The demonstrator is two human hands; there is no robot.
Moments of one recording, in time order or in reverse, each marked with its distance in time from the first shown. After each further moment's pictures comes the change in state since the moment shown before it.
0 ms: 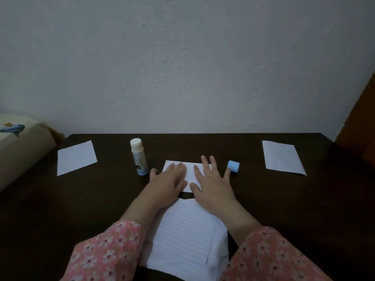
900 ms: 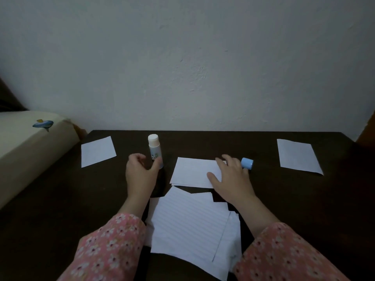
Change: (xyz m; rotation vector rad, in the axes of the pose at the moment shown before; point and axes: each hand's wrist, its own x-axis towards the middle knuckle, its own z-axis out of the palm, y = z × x) left_hand -0.027 -0.047 -0.013 -0.730 0.753 -0.600; right_hand -0.002 0.007 -0.003 0.162 0.180 0.123
